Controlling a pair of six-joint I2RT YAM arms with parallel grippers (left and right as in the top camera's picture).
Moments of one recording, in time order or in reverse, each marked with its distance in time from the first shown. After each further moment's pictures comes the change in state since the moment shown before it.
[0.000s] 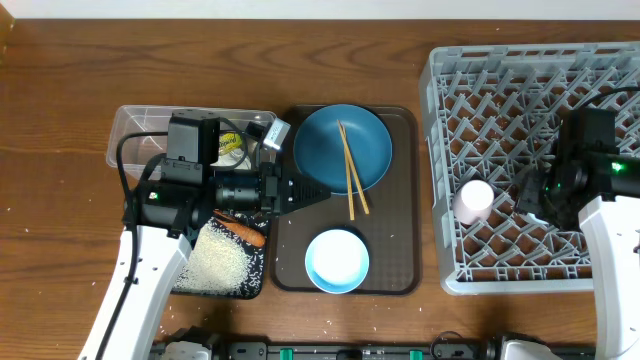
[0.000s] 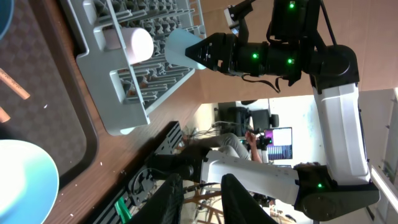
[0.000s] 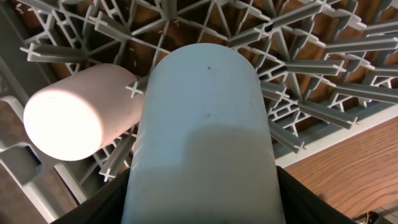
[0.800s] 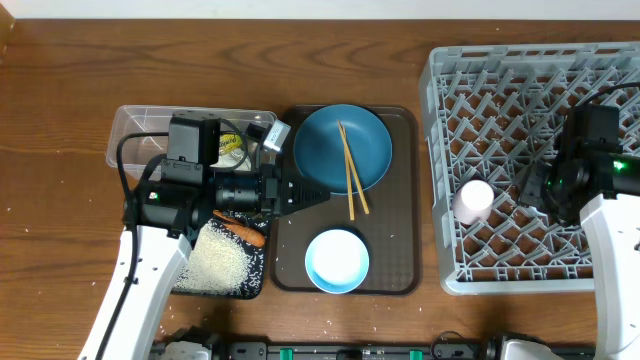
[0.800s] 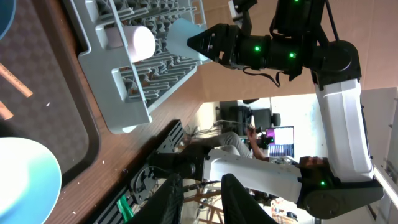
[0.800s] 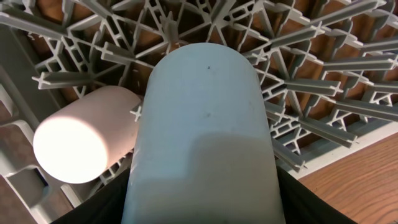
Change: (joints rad) left arm 0.000 0.000 0.000 -0.021 -0.004 0.023; right arm -0.011 0.009 0.000 0.067 -0.002 0.000
